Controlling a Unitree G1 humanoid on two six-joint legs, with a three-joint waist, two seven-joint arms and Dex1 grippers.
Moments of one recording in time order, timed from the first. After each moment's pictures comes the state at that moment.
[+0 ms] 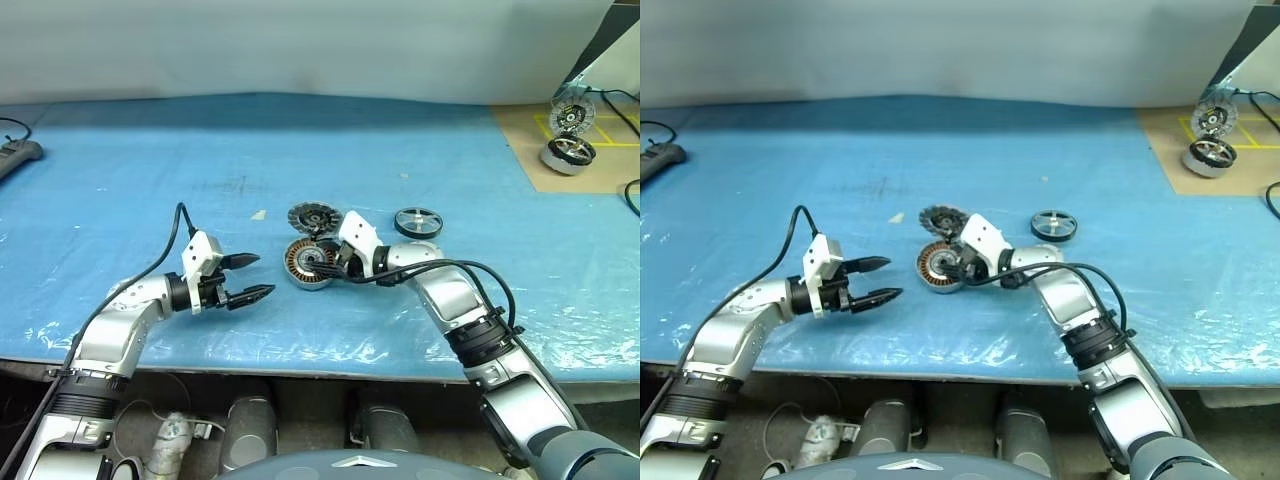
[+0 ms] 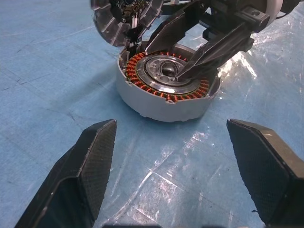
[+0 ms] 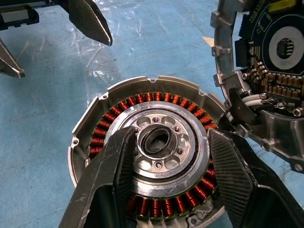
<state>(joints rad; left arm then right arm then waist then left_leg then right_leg) -0.19 0.57 -0.01 0.02 -0.41 0.28 -1.07 -0.52 -0.34 0.33 0.10 0.10 0.43 0.84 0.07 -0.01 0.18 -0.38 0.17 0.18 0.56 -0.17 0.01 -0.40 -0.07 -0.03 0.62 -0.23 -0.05</state>
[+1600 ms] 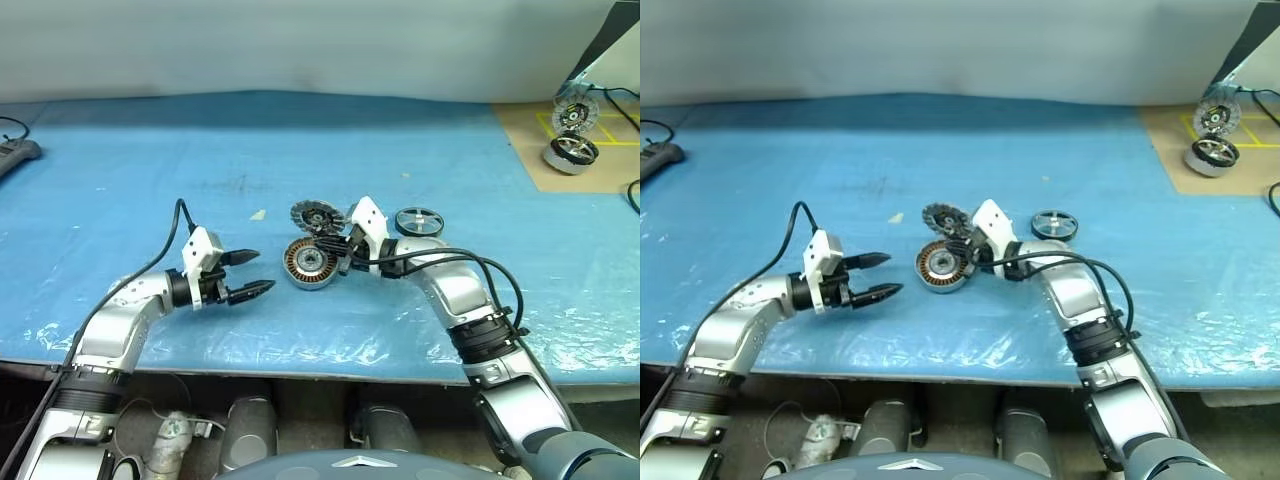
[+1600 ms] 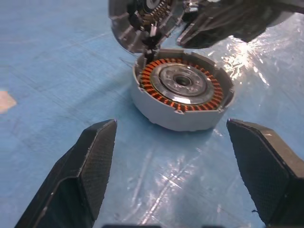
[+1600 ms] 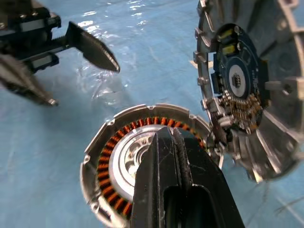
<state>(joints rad) -0.25 0.57 0.01 0.06 -0.41 0.29 -1.06 -0.48 -0.37 0.21 -0.02 0.23 0.56 0.87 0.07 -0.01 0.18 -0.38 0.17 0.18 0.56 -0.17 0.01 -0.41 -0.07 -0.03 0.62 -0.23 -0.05</state>
